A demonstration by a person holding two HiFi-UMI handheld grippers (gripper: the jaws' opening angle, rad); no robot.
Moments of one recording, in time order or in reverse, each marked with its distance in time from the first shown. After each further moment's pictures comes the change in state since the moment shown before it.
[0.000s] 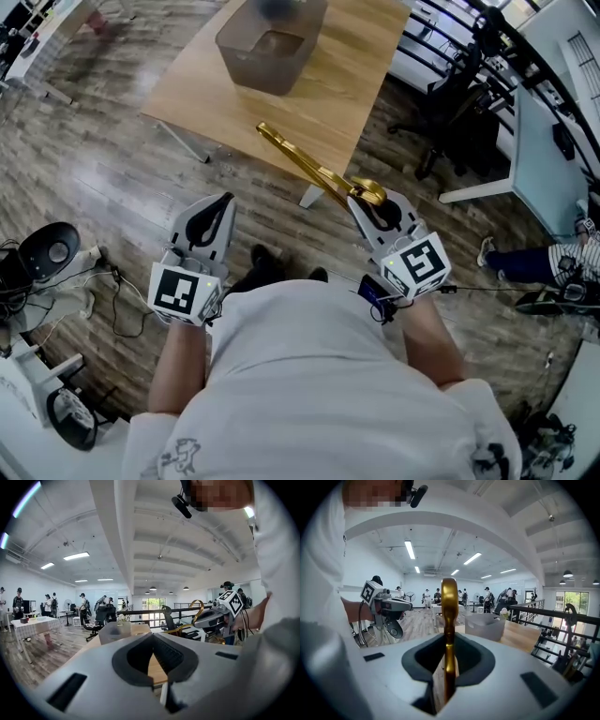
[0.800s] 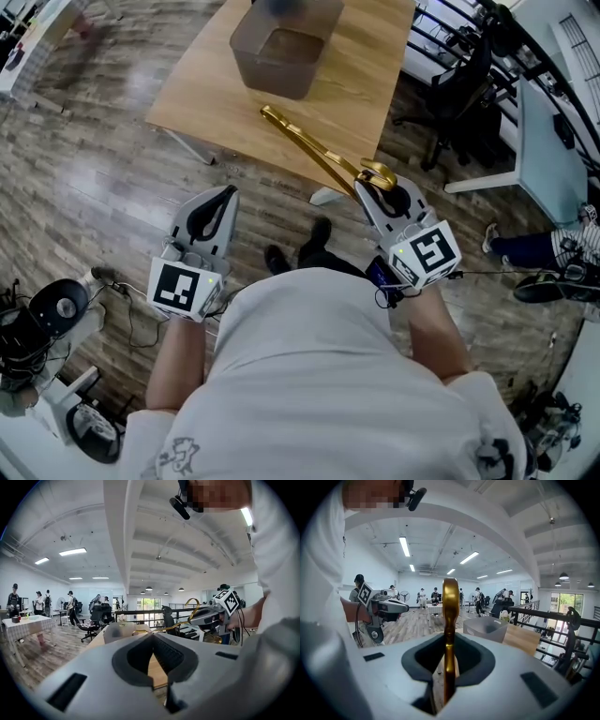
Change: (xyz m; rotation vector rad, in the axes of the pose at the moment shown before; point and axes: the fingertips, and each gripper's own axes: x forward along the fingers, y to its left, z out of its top) left arm 0.008 0.101 -0.001 -0.003 0.000 -0.086; right arm 0.093 0.002 0.038 0.004 0.011 -0.067
